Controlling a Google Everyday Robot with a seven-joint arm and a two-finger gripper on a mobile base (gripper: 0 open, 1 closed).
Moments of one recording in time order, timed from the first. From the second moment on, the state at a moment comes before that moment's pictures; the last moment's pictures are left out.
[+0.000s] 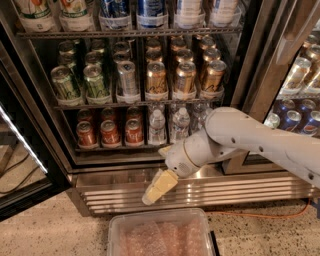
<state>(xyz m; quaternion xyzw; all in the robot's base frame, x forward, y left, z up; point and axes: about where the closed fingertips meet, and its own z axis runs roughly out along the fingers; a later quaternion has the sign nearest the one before) 0.476 0.005 0.692 -0.54 0.75 0.30 0.24</state>
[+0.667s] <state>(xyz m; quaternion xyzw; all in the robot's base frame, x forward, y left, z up) 0.476 0.008 0.684 -0.51 0.76 0.30 0.27</state>
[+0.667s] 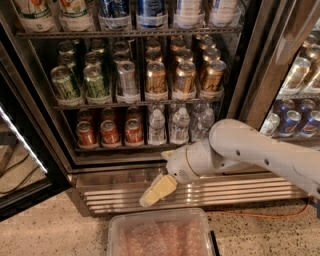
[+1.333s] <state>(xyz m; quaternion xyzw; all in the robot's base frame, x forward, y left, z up) 0.392 0.043 0.644 -0.40 0.79 0.33 0.32</state>
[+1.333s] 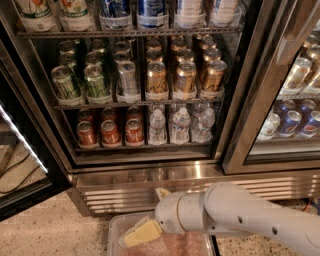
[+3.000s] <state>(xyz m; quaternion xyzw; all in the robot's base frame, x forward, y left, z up) 0.460 0.082 0.616 -0.35 0.79 0.27 0.42</state>
